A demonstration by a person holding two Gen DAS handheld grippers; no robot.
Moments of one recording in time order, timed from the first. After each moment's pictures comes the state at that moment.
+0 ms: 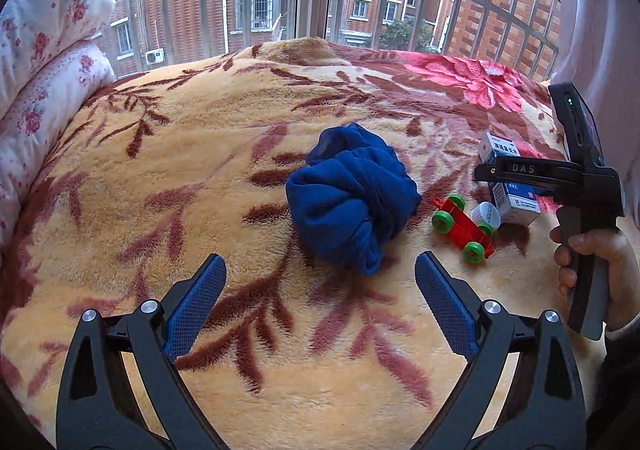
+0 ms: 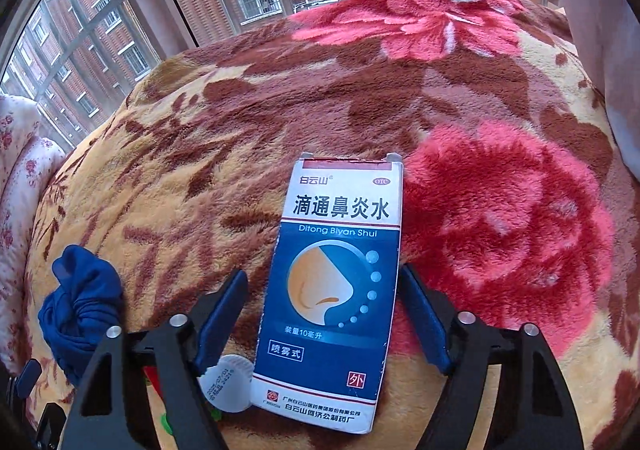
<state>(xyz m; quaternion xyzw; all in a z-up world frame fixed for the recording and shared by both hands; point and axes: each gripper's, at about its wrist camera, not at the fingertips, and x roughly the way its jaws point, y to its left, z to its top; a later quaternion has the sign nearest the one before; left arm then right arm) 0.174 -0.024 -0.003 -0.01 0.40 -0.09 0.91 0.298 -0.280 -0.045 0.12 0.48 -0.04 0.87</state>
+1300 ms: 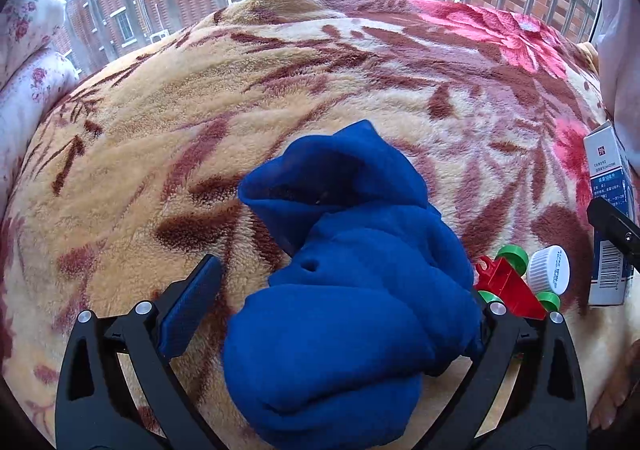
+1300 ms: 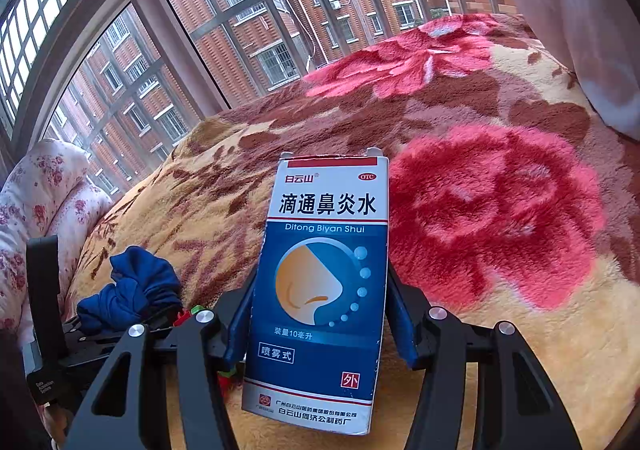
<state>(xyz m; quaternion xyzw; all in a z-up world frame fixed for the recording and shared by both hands) 0.263 -0.079 -0.047 0.04 0.45 -0.06 0.89 0.230 -0.297 -0.039 0.19 0.35 0.01 0.92</state>
